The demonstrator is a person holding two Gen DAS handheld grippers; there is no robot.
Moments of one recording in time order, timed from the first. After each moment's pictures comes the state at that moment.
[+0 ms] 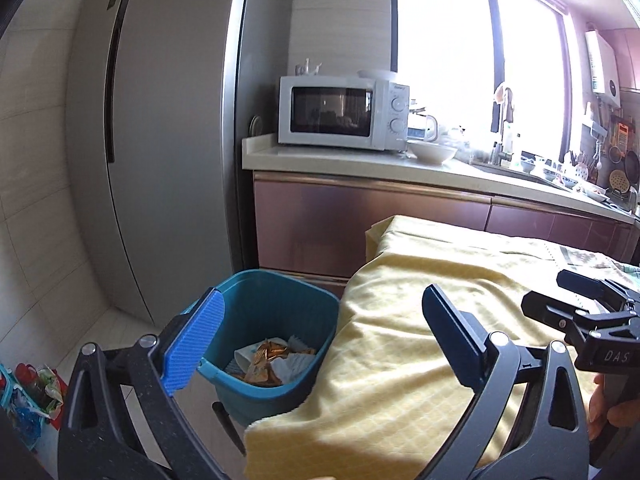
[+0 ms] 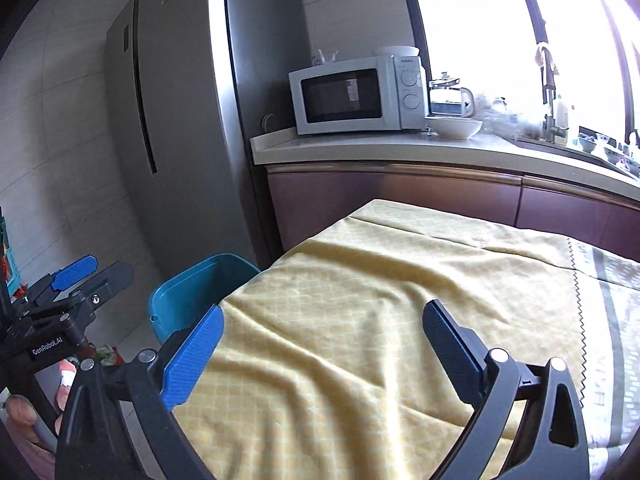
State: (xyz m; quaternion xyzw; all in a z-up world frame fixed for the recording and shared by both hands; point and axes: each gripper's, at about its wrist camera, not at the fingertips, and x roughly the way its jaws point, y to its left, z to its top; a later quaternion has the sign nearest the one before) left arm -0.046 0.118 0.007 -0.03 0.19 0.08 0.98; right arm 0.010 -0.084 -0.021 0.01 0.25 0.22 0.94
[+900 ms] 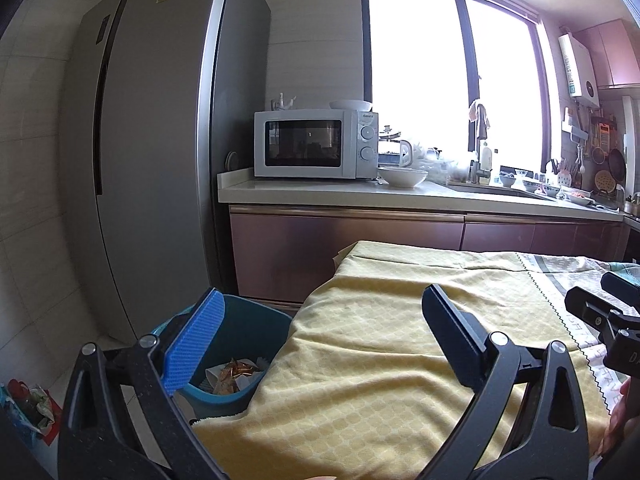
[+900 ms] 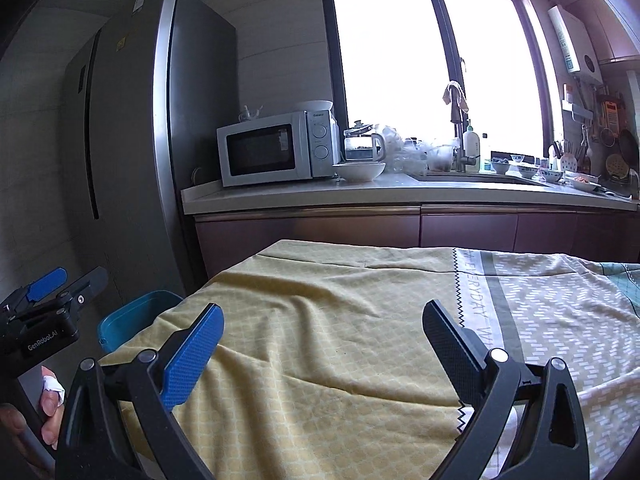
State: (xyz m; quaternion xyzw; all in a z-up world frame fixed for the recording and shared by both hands) left arm -0.061 0.057 0.010 -0.01 0.14 0.06 0.99; right arm -0.049 -0.166 -0.016 0.03 0.17 0.09 0.98
